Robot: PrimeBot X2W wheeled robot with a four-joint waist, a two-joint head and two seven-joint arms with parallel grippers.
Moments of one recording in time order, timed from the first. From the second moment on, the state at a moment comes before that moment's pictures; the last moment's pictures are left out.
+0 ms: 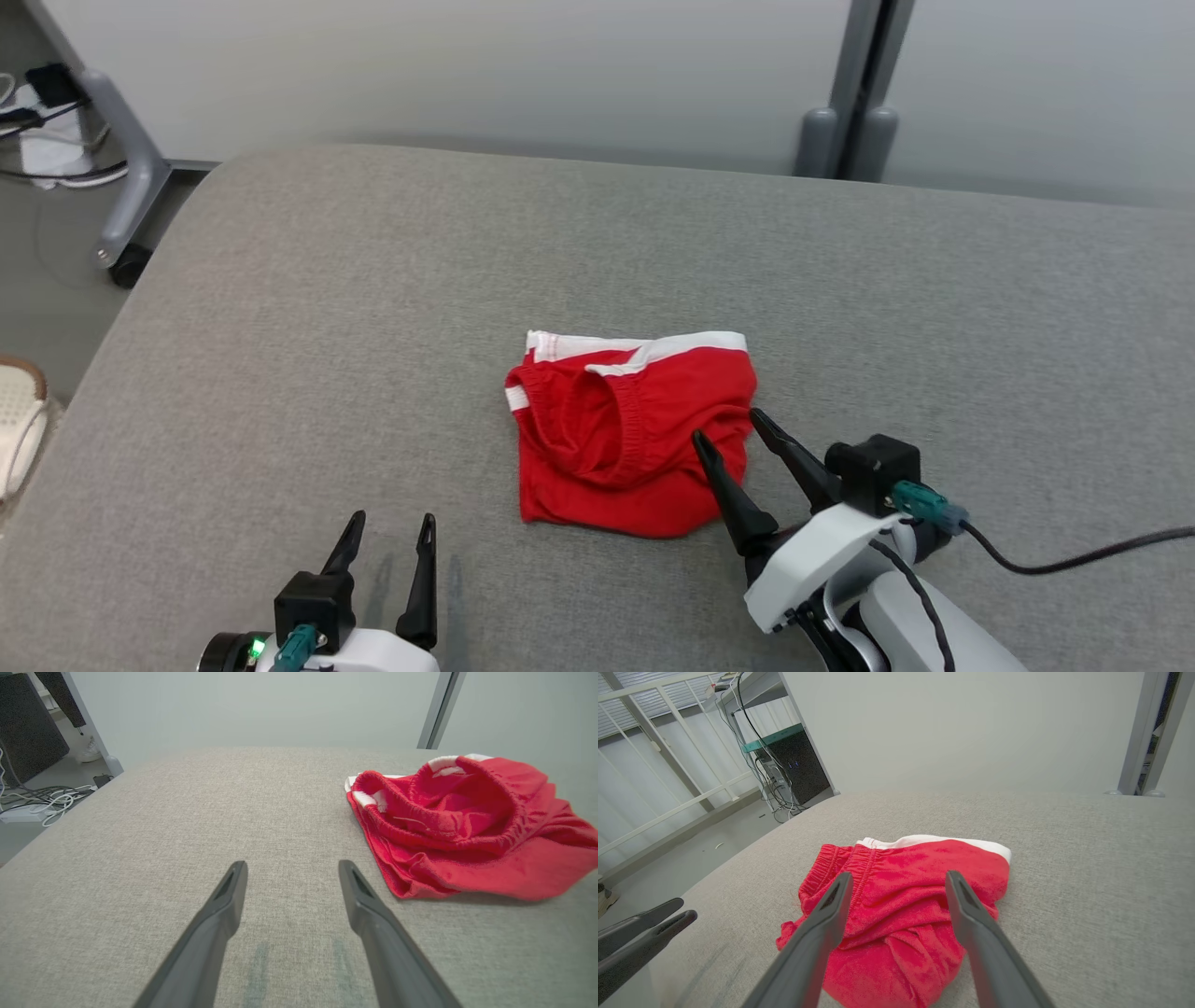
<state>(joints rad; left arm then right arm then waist) -0.05 0.05 -0.18 0.43 -0.17 0.06 -0.26 -0.38 -0.05 0.54 0.58 0.46 0.13 -0.26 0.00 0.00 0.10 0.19</state>
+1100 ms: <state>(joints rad) -0.09 0.05 -0.26 0.44 -0.25 0.09 -0.26 -0.65 -0.05 0.76 0.95 0.61 0.13 -0.24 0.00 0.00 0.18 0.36</state>
